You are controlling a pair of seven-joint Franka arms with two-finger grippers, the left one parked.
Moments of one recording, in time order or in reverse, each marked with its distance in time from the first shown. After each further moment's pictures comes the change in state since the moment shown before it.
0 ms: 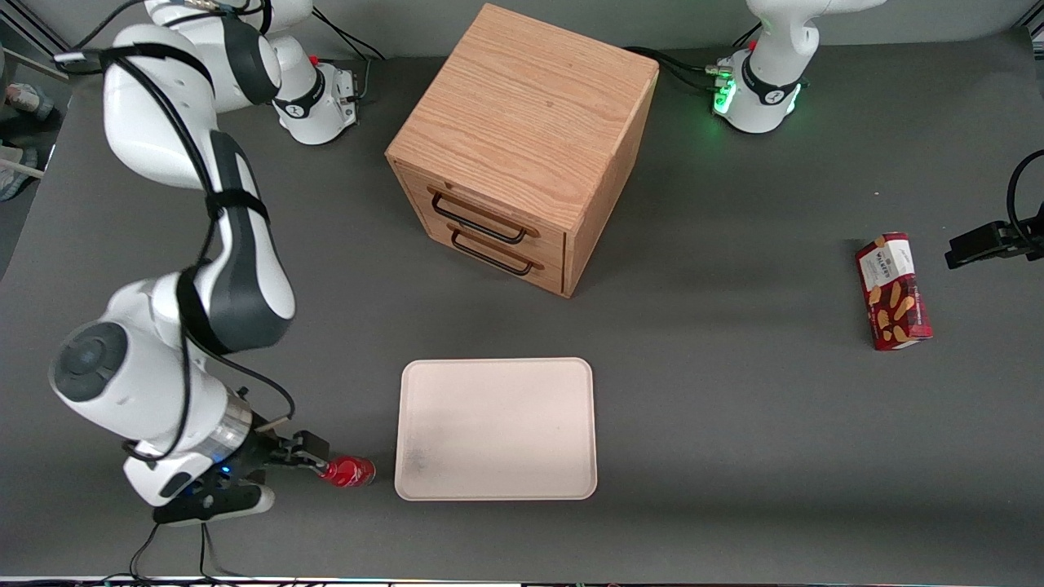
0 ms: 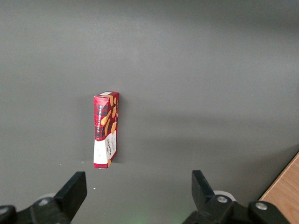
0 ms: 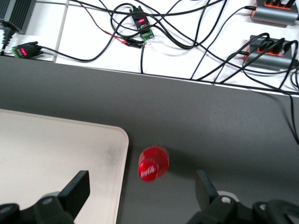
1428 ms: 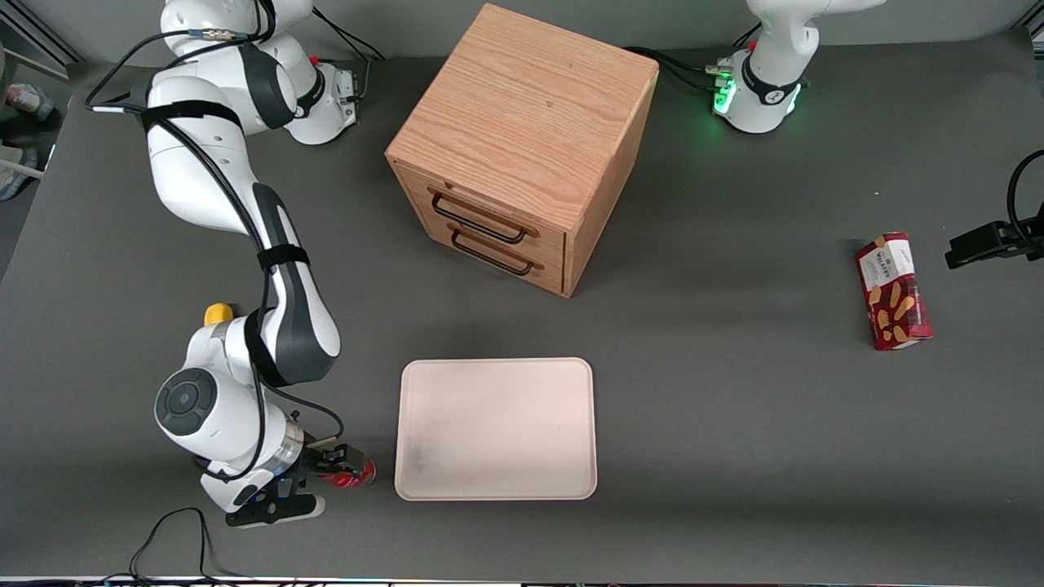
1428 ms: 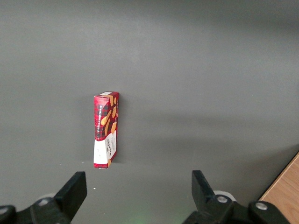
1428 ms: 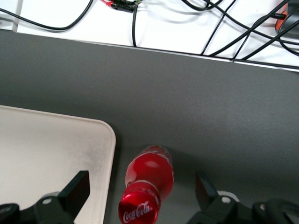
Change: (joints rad) arm 0.008 0.103 0.000 -0.051 -0.002 0.091 -0.001
